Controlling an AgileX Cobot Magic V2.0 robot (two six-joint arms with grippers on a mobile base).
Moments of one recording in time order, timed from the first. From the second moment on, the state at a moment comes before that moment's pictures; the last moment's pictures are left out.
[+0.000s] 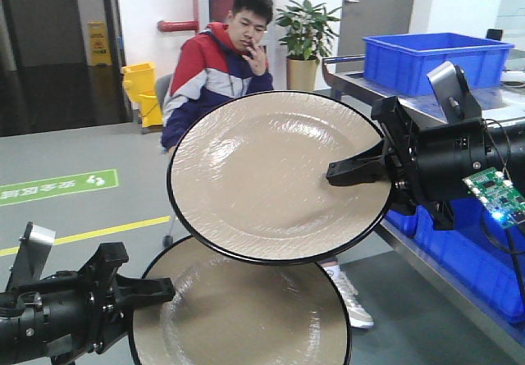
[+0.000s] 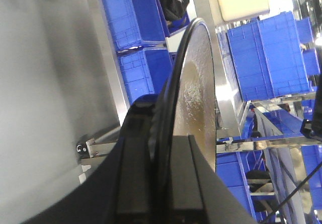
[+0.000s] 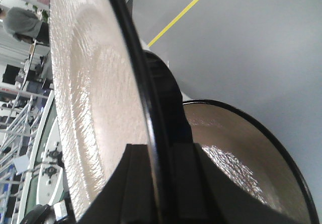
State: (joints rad) left arm -0.15 1.33 -0.79 -1.64 0.69 0.71; right arm 0.08 1.52 -1.46 1.06 1.01 -0.17
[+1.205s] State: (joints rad) left arm -0.15 1.33 -0.79 -1.64 0.69 0.71; right arm 0.08 1.52 -1.46 1.07 1.01 -0.17
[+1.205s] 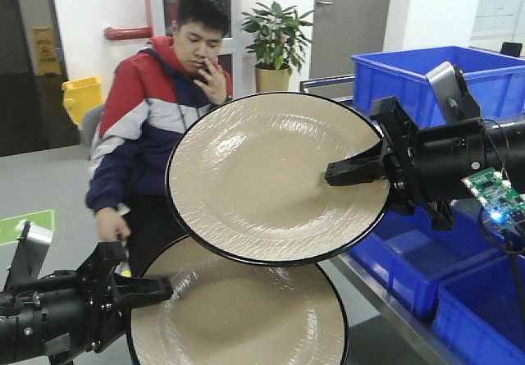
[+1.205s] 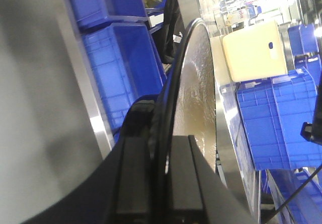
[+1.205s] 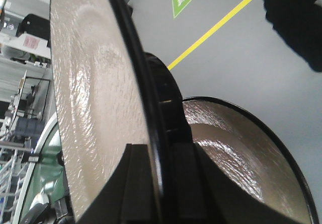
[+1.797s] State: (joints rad) left arm -0.15 1.33 -0.79 -1.64 0.68 0.71; right arm 0.08 1.52 -1.46 1.07 1.01 -0.17
